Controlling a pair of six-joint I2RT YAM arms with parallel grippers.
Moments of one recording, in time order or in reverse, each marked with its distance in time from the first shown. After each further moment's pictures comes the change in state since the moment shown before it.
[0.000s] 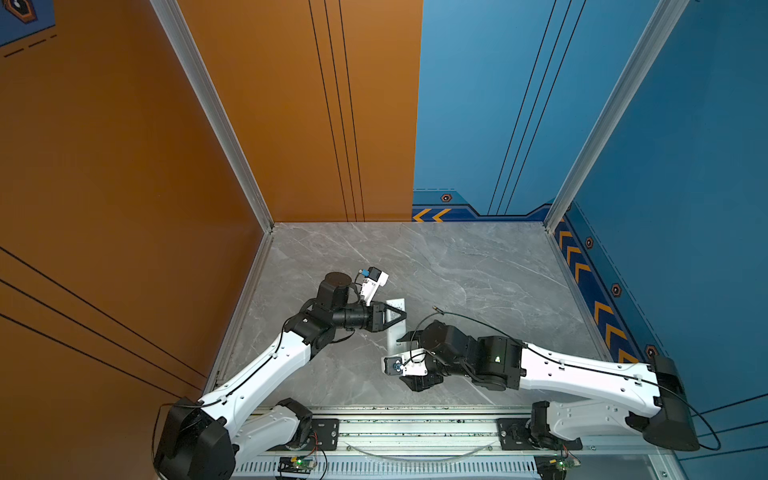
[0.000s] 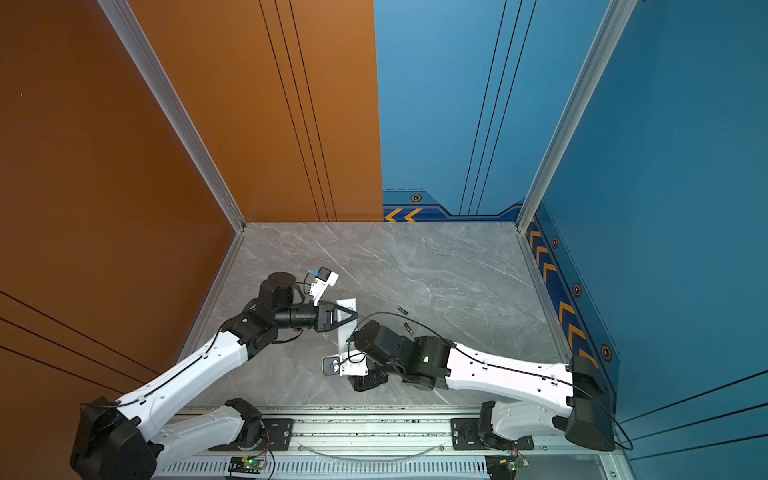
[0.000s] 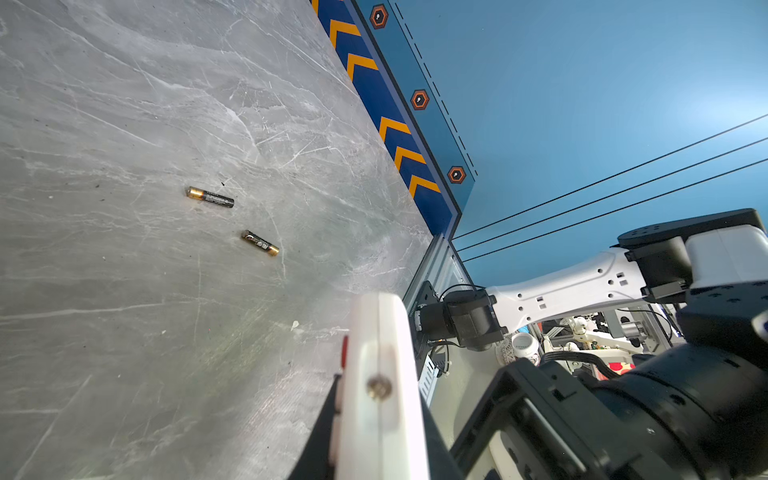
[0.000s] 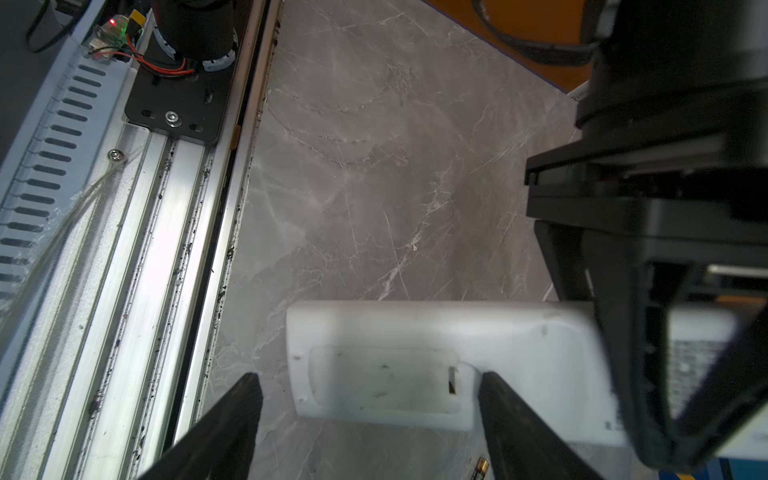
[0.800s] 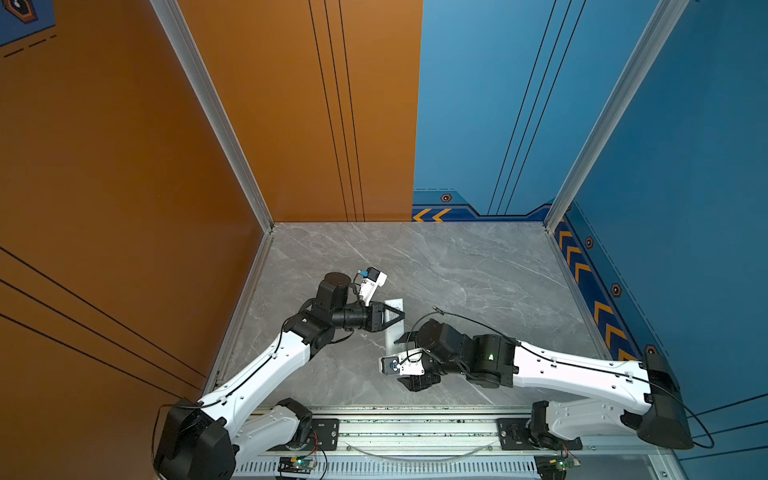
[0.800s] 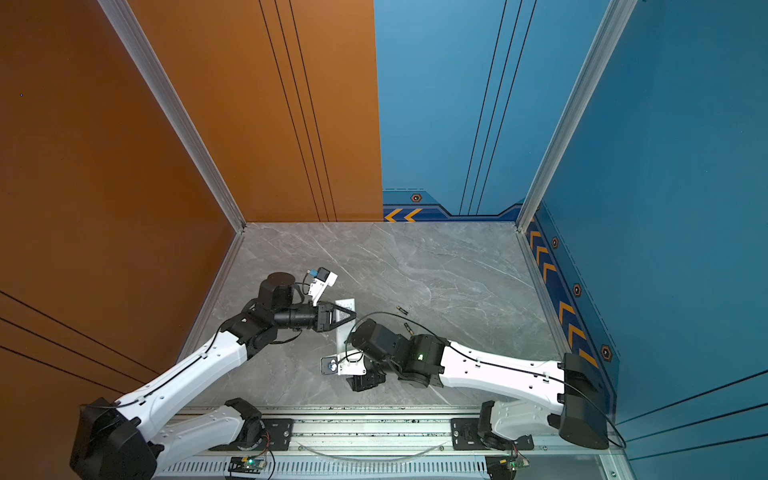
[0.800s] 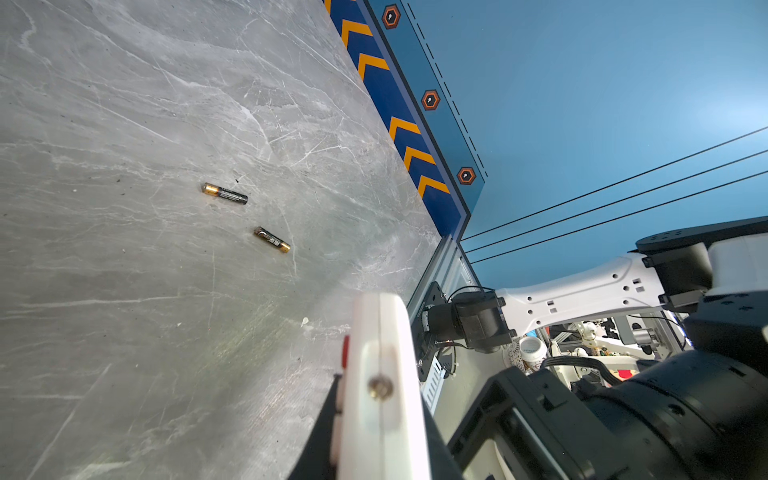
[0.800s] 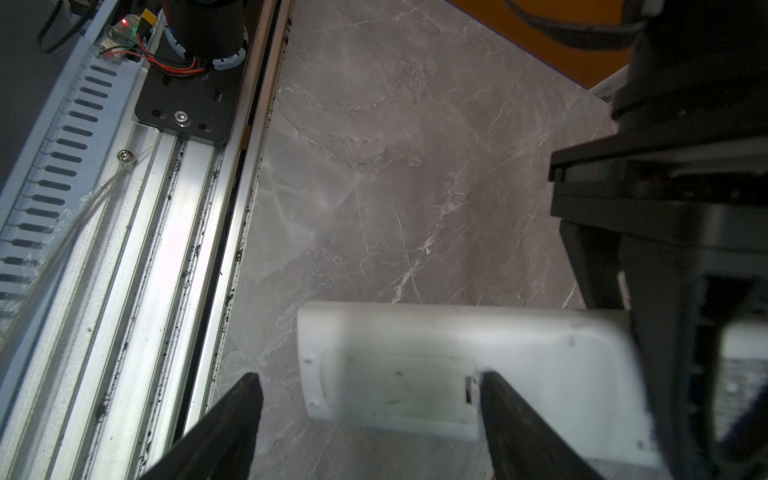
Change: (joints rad) left arm 0.001 -0.002 0.000 -0.026 -0.016 0.011; right arm -0.005 0.032 0.001 0.009 -0.047 0.002
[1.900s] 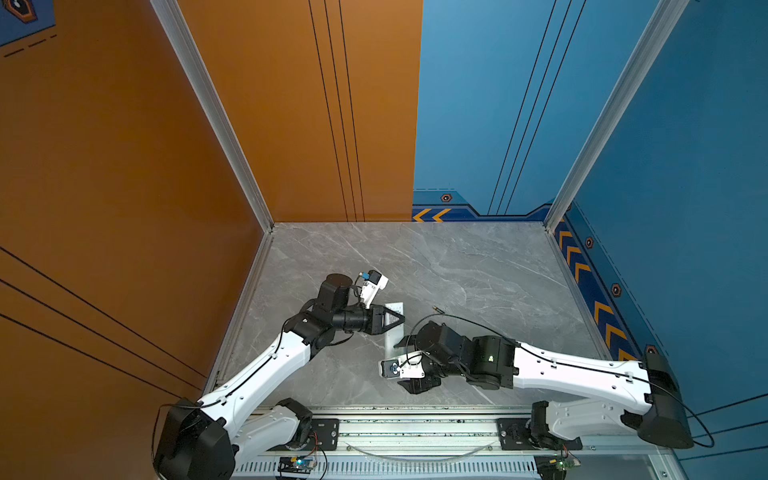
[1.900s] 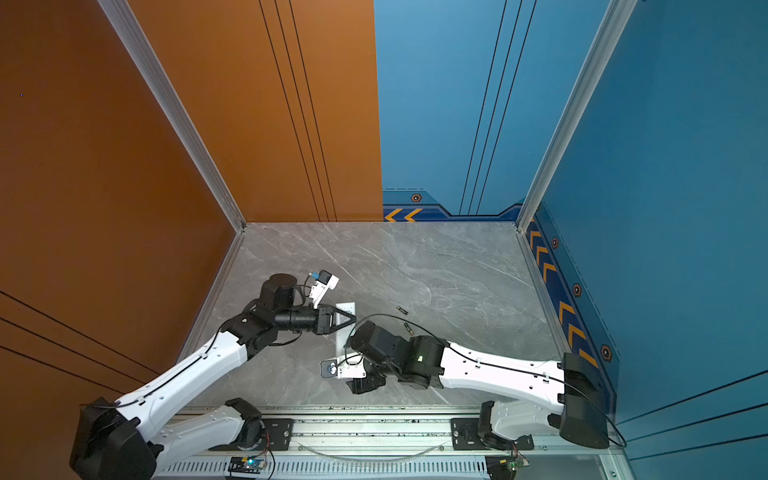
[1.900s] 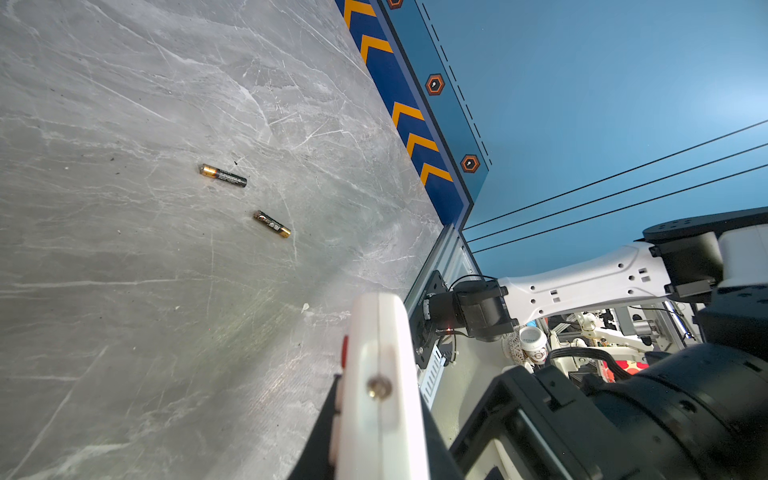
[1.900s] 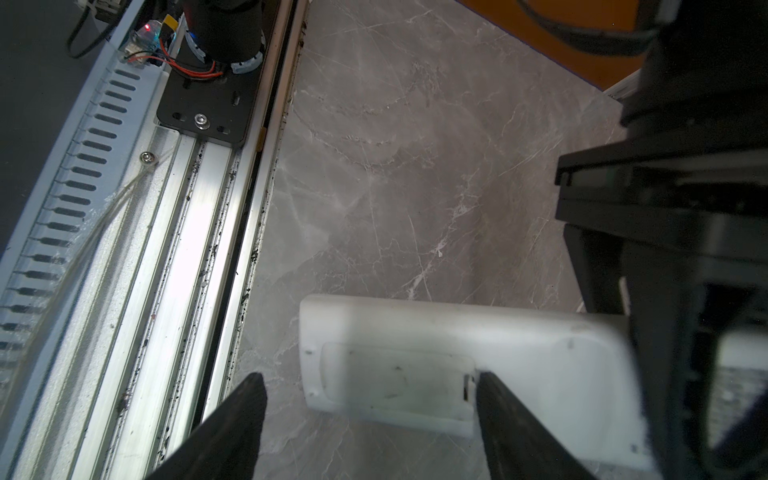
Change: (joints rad) left arm 0.000 0.000 0.001 -0.042 0.000 0.021; right arm 0.015 -0.003 0.000 -0.015 -0.019 0.010
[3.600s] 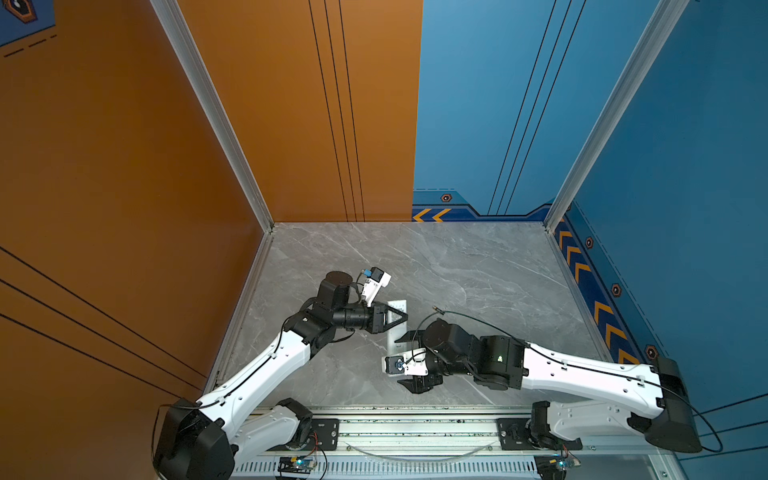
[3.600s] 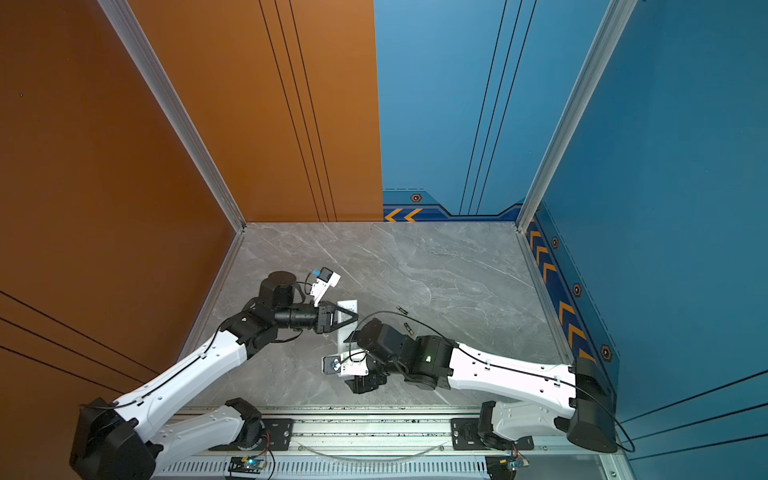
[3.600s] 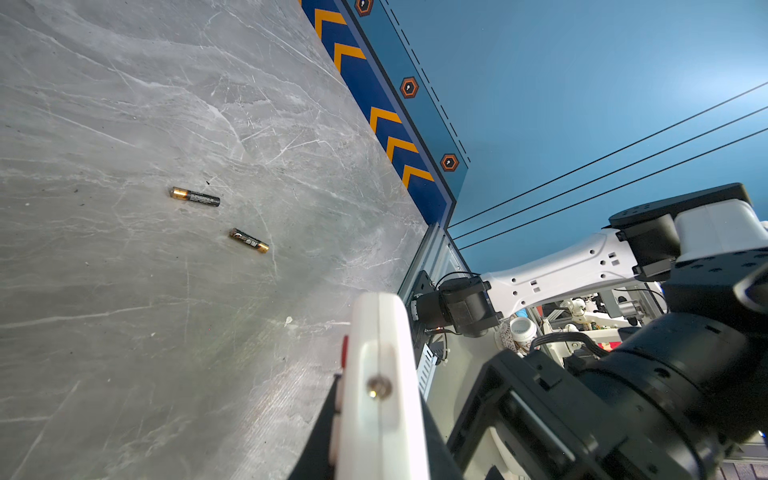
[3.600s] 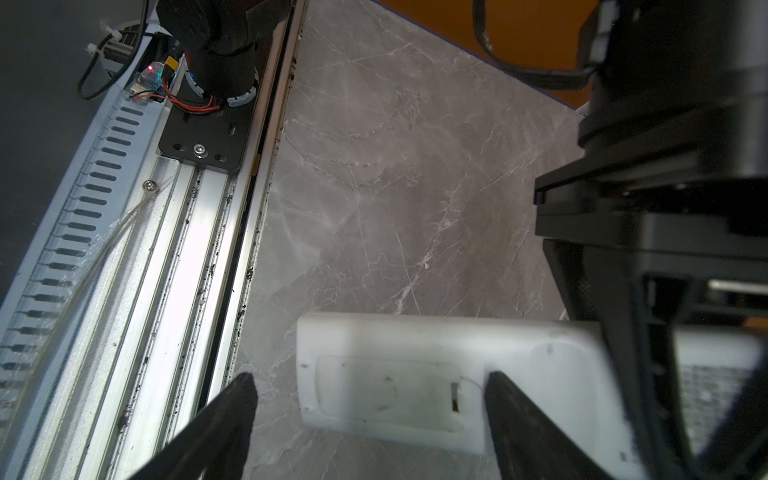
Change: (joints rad) left arm -0.018 0.000 0.021 0.036 0.039 0.008; right arm -0.016 -0.046 -0.012 0.032 -0.008 0.016
